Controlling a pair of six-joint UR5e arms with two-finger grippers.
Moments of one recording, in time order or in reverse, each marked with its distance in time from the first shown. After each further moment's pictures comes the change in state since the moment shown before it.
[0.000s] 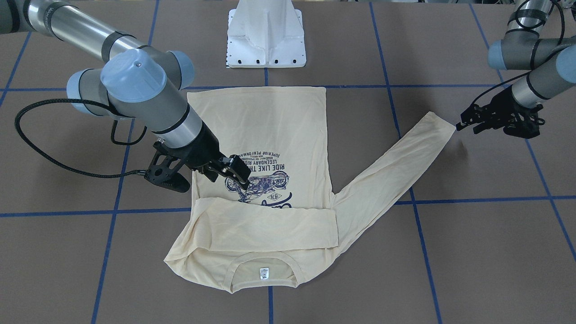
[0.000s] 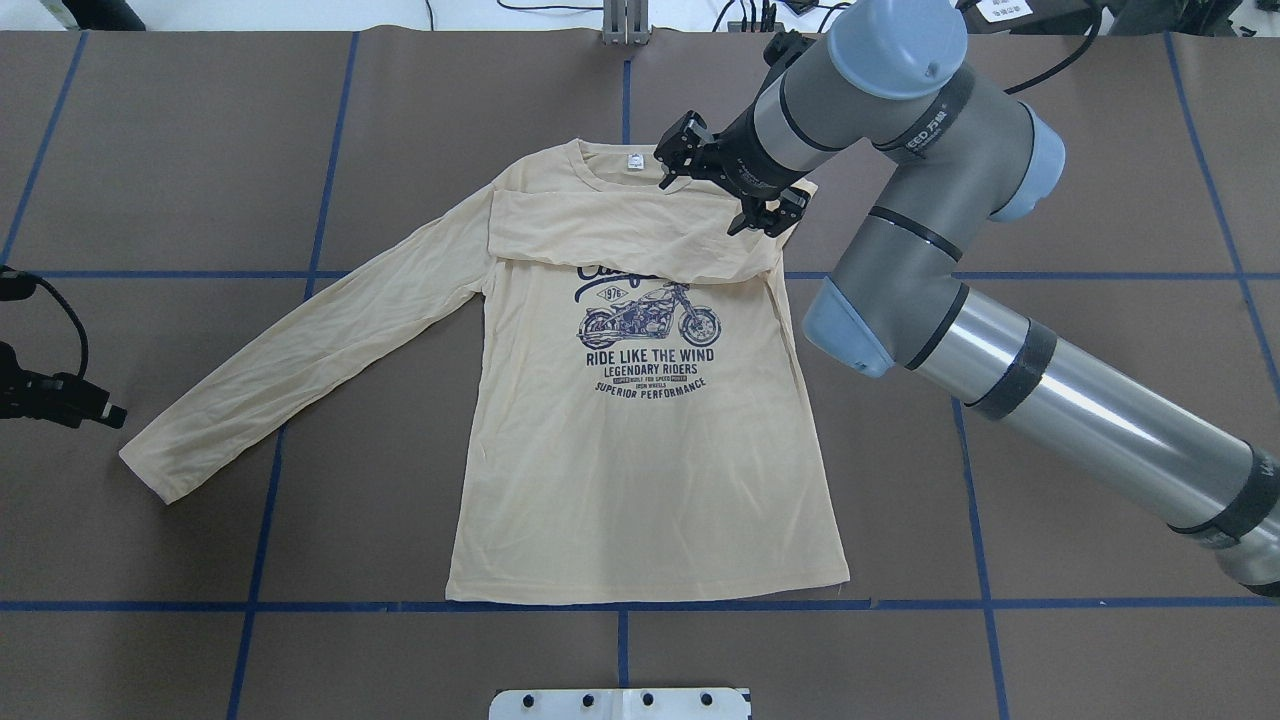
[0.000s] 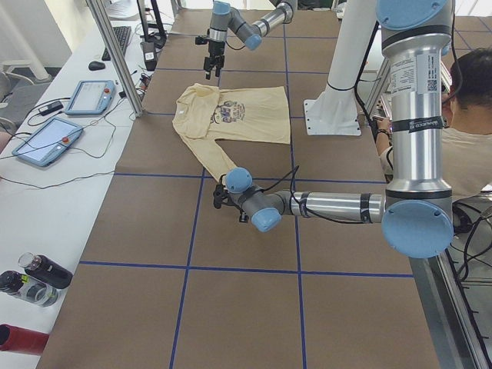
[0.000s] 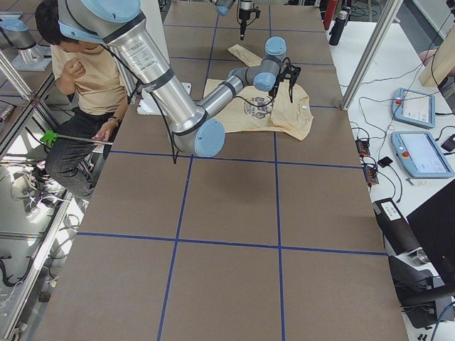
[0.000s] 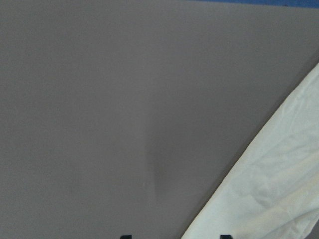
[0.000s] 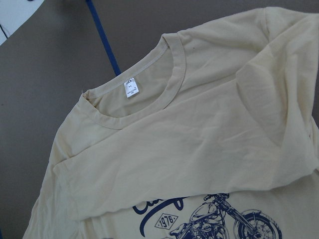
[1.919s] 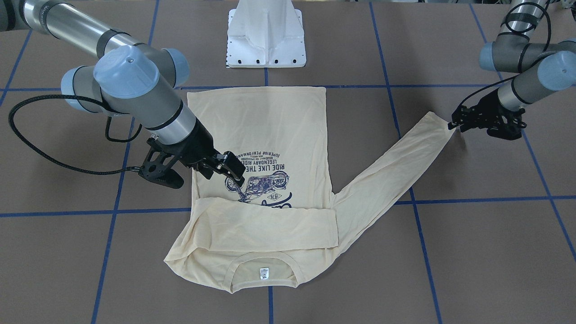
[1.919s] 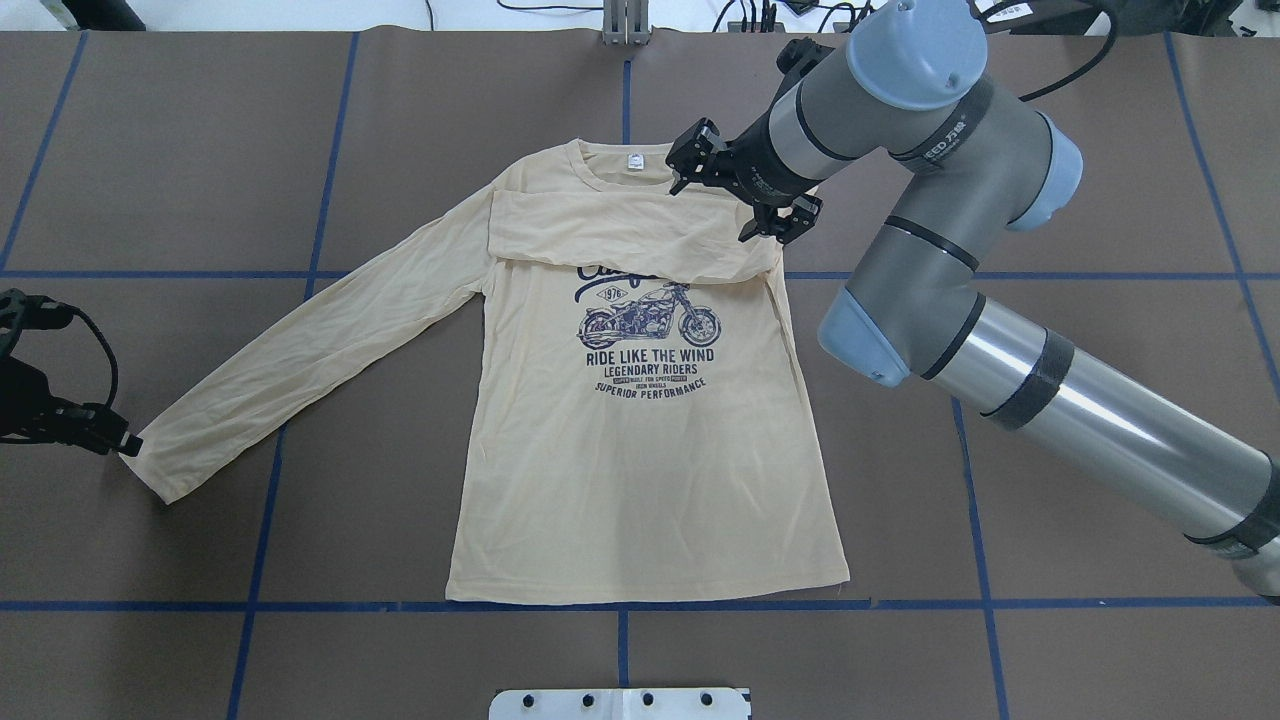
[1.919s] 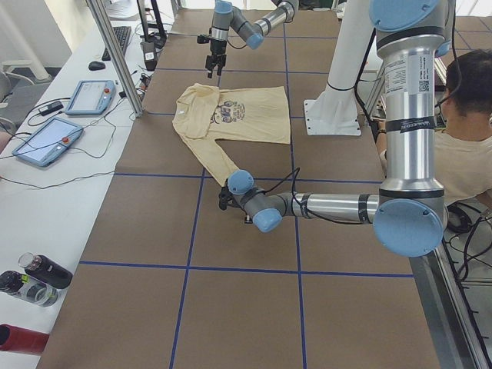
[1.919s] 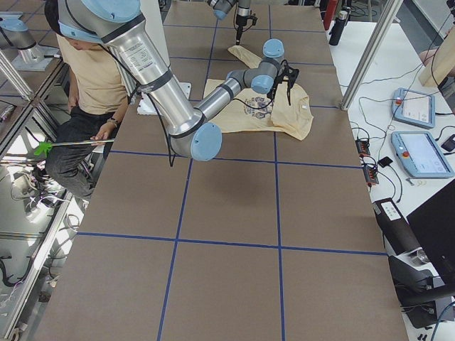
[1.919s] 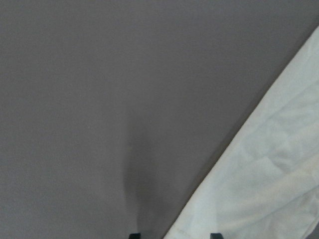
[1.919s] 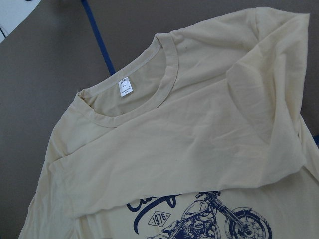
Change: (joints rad) left arm 0.063 -0.010 0.031 0.000 0.004 0.003; right arm 0.000 -0.027 0.029 0.003 0.000 0.000
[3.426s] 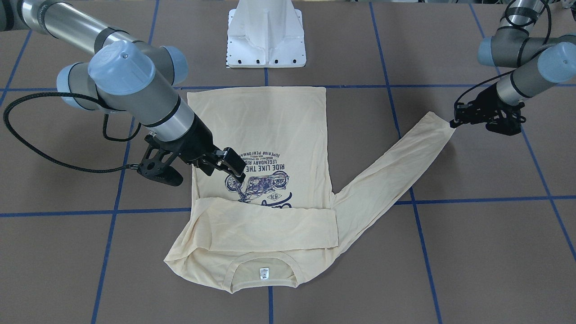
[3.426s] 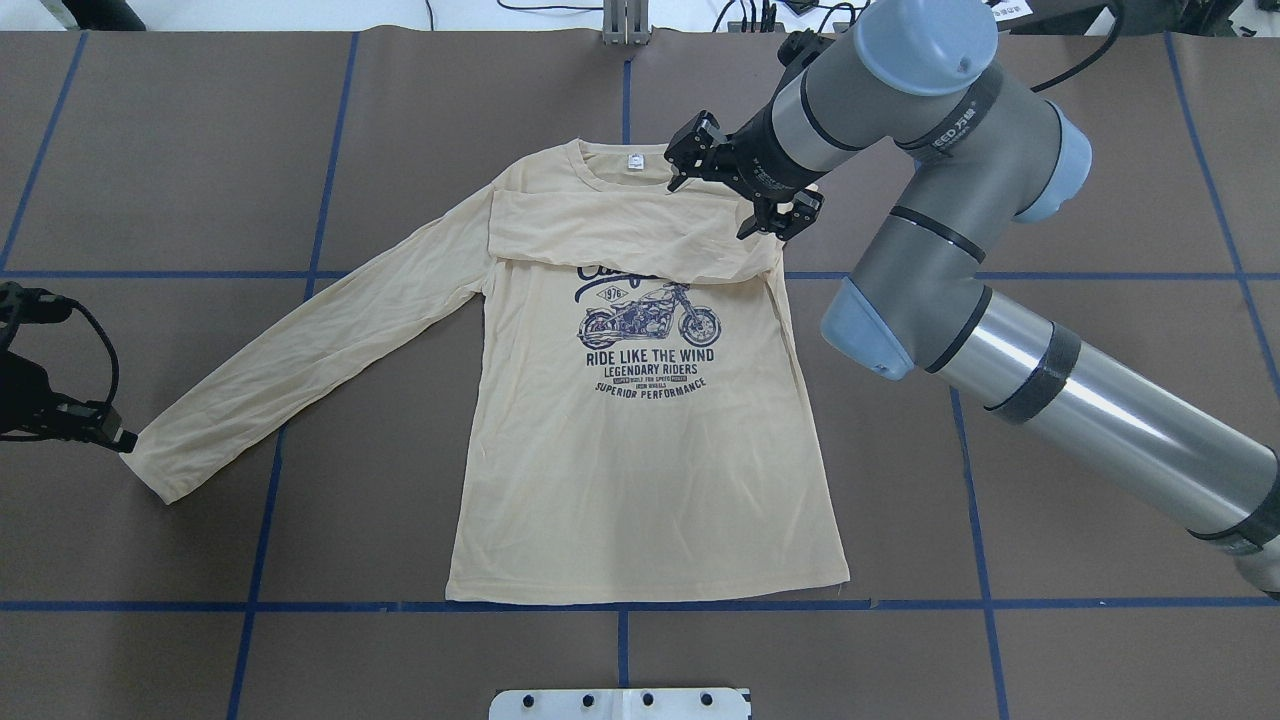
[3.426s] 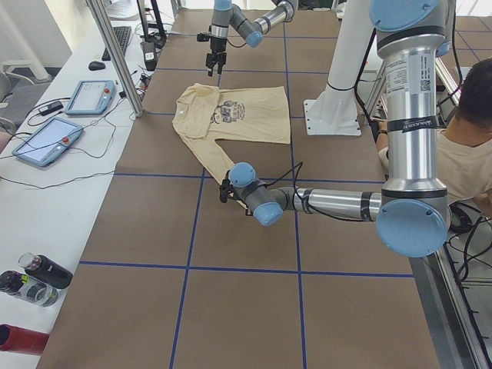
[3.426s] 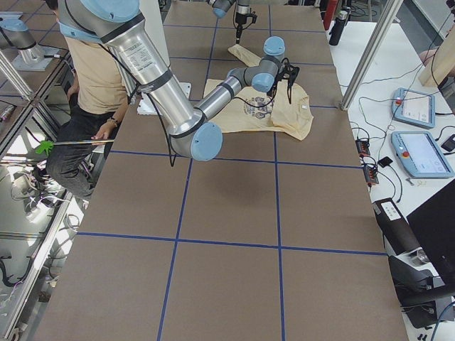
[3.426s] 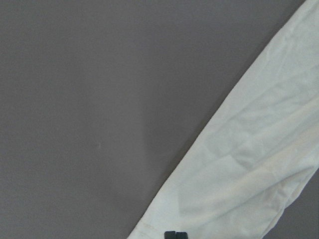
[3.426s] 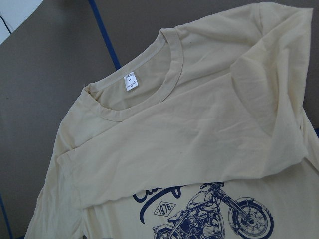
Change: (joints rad) left arm 0.000 0.014 -0.061 0.013 0.005 -0.026; right arm 0.011 0.002 0.016 -0.009 0.033 0.003
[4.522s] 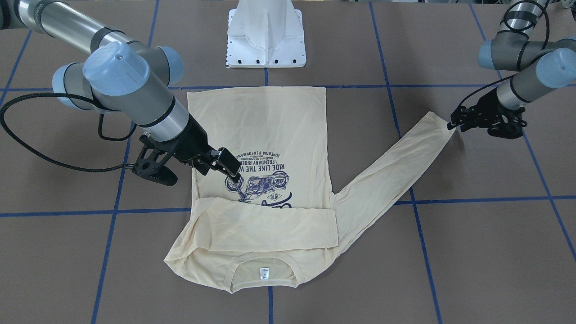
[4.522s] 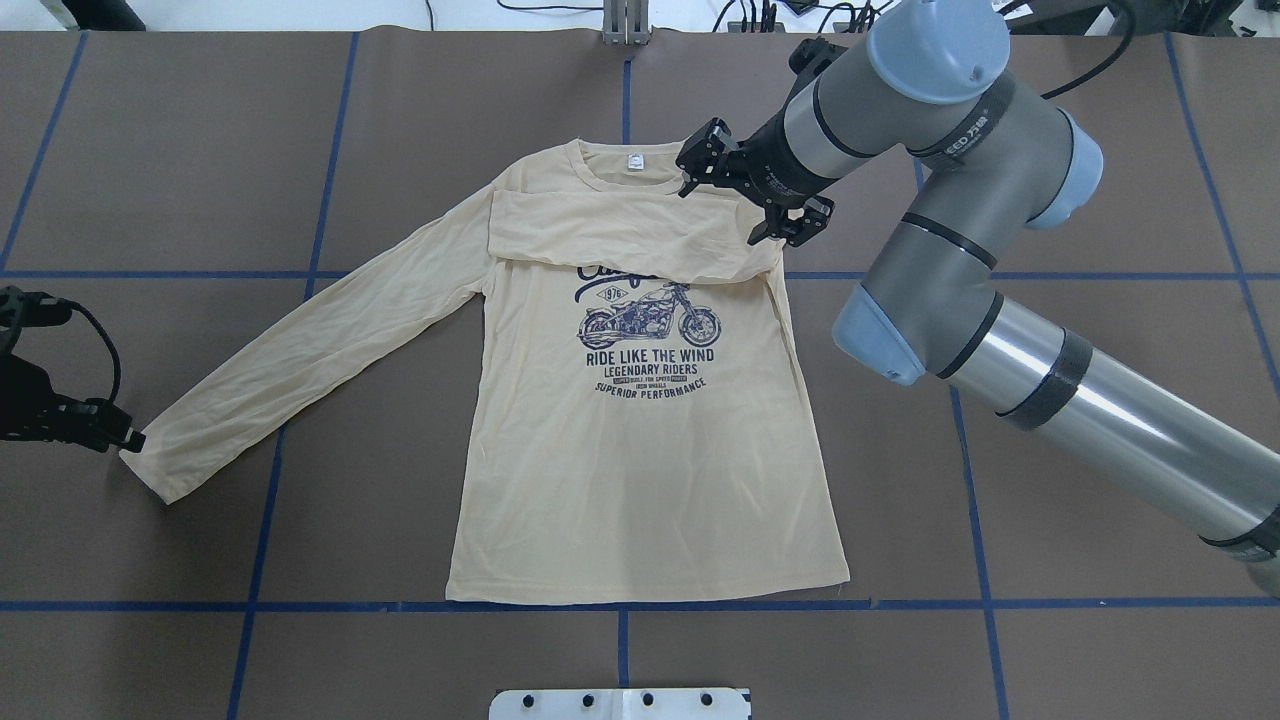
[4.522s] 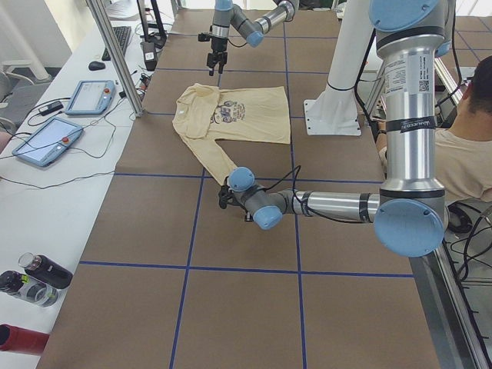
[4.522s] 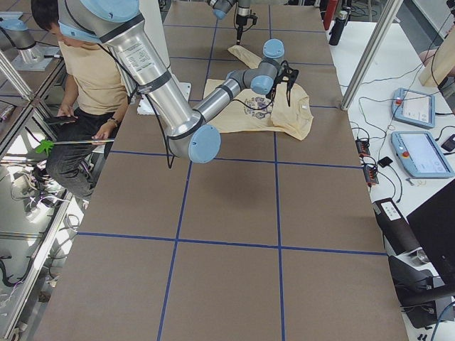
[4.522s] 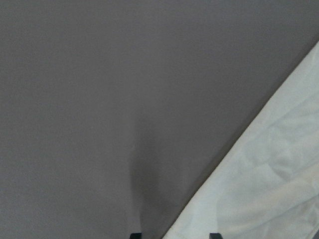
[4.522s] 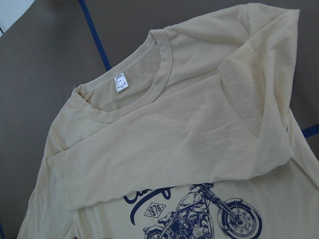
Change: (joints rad) left arm 0.005 -0.010 0.038 0.001 0.018 -0.021; right arm 0.001 -0.024 0.010 0.003 0.002 -0.001
